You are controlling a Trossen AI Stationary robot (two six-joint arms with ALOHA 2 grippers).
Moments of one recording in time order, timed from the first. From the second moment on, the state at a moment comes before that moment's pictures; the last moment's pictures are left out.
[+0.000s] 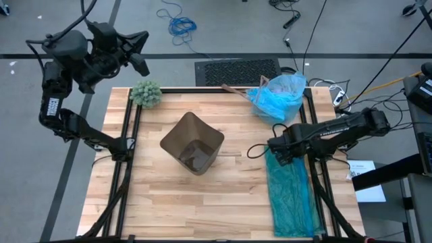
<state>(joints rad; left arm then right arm) 0.25 1.32 2.27 -0.93 -0.59 -0.02 0.09 1.26 0.83 -1.38 -0.13 1.26</state>
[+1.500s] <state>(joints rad) 0.25 1.40 2.27 -0.93 -0.32 -0.10 -0.22 1.33 1.79 -0.54 0.27 0.39</state>
